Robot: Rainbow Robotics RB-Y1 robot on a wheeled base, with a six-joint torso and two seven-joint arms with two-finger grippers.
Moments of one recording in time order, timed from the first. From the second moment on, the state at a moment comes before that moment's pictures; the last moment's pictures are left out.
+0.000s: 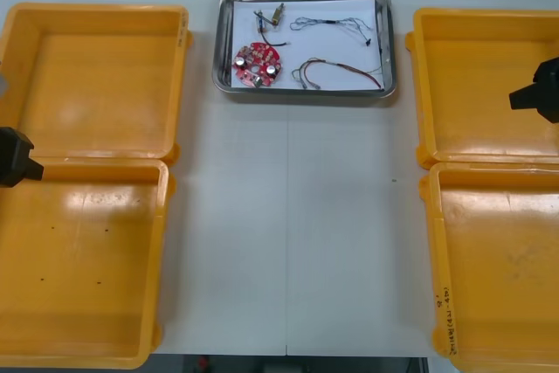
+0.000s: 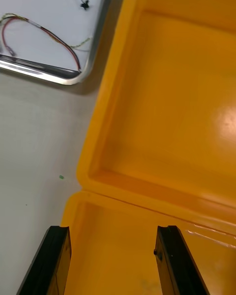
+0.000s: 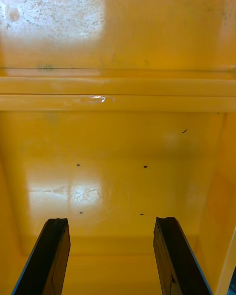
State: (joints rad) right arm -0.47 -0.75 -0.31 -2.19 -0.92 1.92 1.38; left arm -0.23 0.91 0.24 -2.20 0.96 1.91 -1.11
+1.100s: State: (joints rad) right arm -0.16 -0.81 -0.49 -2.11 -0.90 1.92 1.34; left arm -0.23 0.91 0.24 -2.20 0.96 1.91 -1.11
